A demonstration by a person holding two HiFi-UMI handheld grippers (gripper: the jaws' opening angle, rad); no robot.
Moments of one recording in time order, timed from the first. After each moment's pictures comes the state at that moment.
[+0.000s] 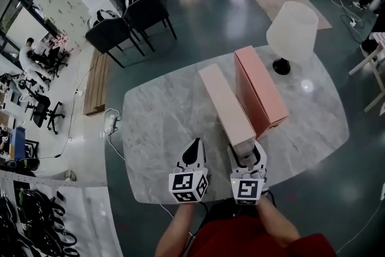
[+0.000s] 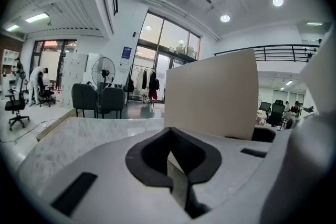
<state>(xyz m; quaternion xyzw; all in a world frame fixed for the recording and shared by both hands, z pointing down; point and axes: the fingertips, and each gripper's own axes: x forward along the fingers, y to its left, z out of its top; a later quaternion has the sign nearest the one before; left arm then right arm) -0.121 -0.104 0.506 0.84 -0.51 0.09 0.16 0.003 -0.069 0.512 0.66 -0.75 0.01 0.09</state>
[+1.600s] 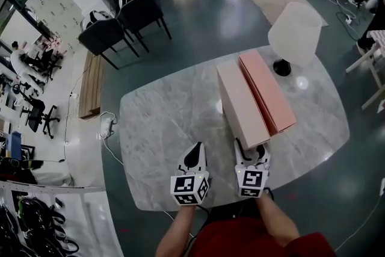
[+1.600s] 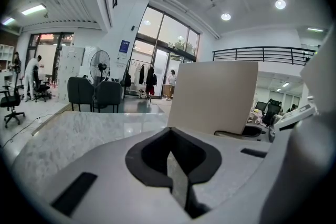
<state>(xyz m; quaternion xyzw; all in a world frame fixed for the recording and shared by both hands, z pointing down) -0.129 -0.123 0.531 0.85 -0.49 0.11 0.18 0.024 -0.108 0.551 0.69 -0.70 0.09 0.12</state>
